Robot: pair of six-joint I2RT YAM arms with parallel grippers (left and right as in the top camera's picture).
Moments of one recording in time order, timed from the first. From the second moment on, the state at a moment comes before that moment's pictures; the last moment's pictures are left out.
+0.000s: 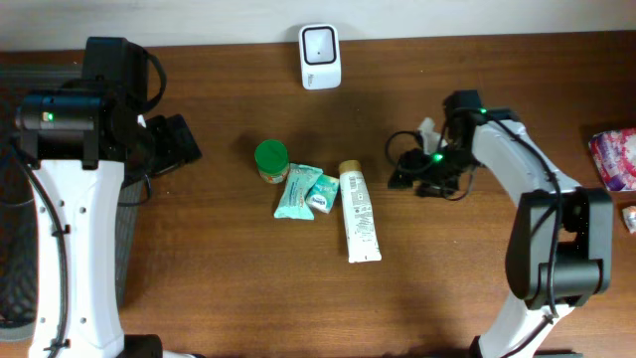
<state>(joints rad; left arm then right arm) -0.06 1.62 2.03 -1.69 -0.15 -0.50 0.01 1.95 1.37 -0.99 -0.50 0.10</state>
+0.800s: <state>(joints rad) -0.06 1.62 2.03 -1.69 -0.15 -0.50 0.02 1.95 1.34 -0.98 -0.28 0.21</state>
